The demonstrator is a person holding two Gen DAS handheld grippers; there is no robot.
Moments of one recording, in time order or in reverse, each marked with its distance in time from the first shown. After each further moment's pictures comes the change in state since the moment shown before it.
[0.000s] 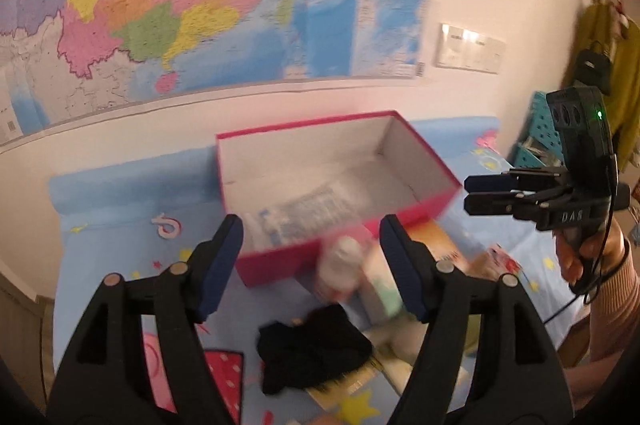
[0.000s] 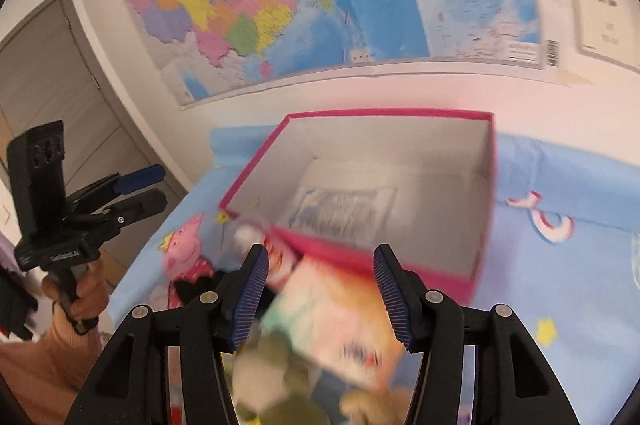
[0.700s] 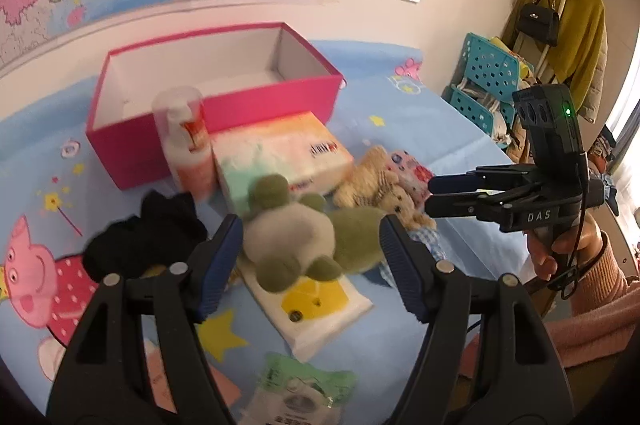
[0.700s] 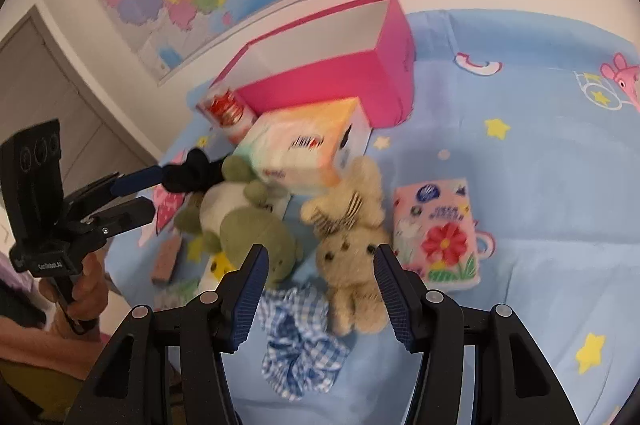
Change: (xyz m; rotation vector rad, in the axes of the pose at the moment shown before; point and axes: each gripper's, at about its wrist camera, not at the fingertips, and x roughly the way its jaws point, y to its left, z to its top) left arm 0.006 -0.094 -0.087 0.031 0.143 -0.200; right arm -0.047 -0.025 -0.138 0.145 0.085 -0.050
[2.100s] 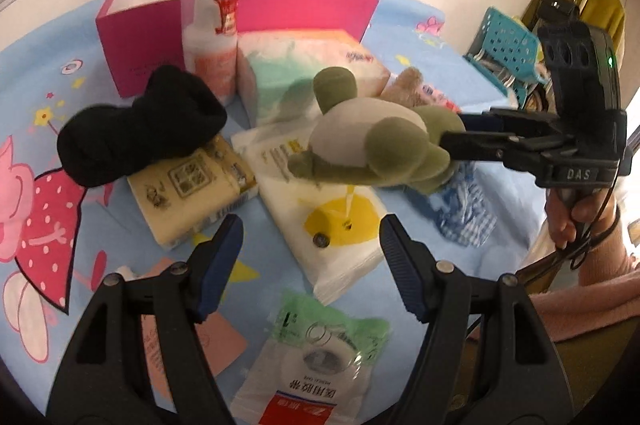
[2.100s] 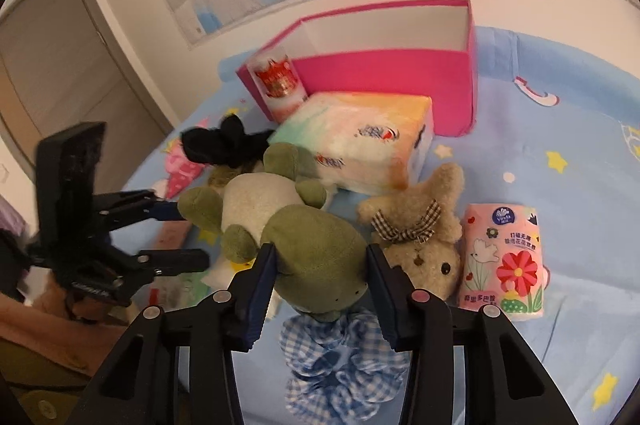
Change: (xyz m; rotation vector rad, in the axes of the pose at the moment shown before) left arm 0.020 0.028 -0.048 -0.086 0.122 -0.006; right arm 0.028 0.042 -0.001 -0.160 0.008 0.041
